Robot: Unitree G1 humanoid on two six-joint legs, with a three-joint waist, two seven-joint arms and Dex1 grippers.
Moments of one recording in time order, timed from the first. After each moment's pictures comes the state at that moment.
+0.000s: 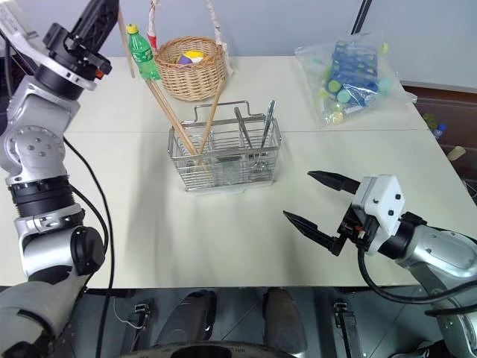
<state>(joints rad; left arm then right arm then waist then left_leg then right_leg) -0.91 0.42 0.37 0.10 -0.78 0.47 -0.69 0.21 -0.78 -0.40 -0.75 0.70 0.42 0.78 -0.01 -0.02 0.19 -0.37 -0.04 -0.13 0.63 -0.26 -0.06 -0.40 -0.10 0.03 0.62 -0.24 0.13</state>
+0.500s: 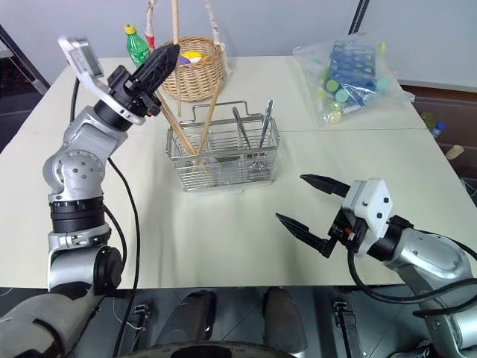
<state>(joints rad) -0.76 0.31 0.24 0.04 -0.79 0.49 -0.72 0.19 -0.73 -0.32 -0.74 0.67 0.40 0.75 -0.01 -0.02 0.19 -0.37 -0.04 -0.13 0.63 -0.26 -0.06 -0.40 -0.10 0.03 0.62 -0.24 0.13</state>
